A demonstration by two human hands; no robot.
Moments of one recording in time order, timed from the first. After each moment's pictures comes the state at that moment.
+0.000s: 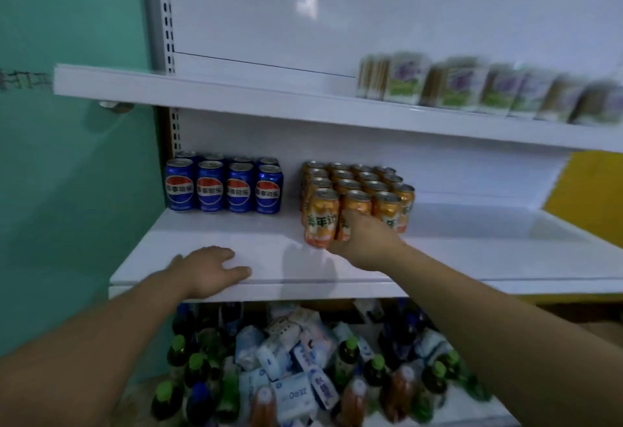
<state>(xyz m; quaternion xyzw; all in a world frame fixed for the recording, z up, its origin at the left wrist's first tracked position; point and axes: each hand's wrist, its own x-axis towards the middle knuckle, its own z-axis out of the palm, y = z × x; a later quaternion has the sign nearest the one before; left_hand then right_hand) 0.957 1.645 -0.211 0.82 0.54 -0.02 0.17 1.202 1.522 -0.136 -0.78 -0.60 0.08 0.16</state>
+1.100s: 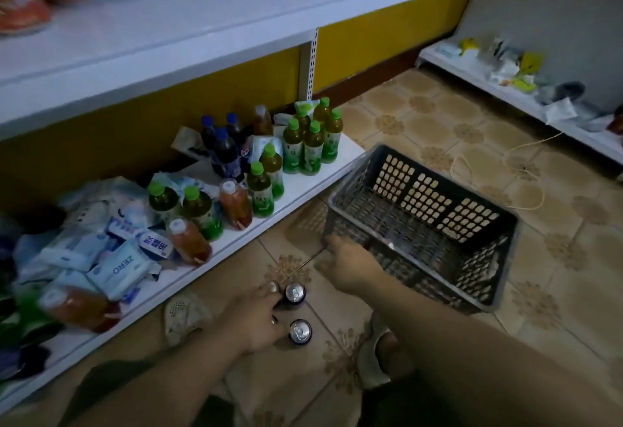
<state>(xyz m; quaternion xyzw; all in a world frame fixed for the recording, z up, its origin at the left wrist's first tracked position) 1.222 1.349 -0.521 0.90 0.18 -0.26 0.29 1.381 1.215 -0.481 -0.90 -0.29 0.30 0.11</state>
